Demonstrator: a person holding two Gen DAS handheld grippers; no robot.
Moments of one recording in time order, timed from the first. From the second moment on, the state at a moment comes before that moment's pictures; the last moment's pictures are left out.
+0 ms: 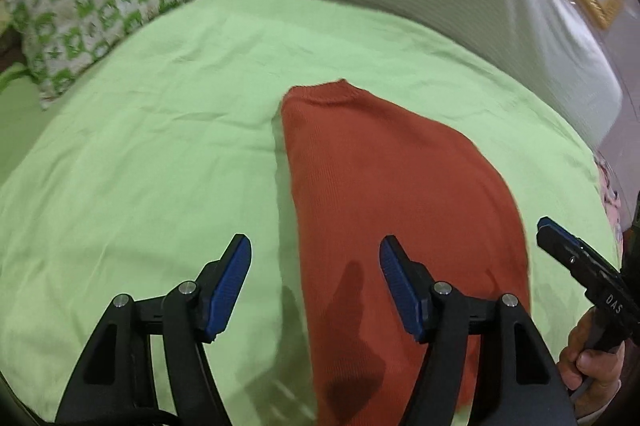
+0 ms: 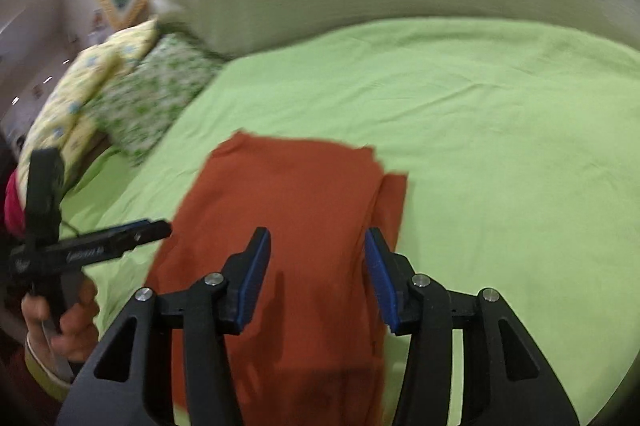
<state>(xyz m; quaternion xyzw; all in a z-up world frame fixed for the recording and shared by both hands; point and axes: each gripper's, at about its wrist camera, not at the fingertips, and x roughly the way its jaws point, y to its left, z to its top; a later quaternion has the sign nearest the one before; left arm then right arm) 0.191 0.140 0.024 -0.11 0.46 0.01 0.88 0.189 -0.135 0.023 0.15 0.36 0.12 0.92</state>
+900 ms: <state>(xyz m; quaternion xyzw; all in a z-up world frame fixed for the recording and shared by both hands) 0.095 0.107 0.011 -0.11 0.47 -0.02 0.88 0.084 -0.111 0.013 0.08 0.32 0.10 0.94</state>
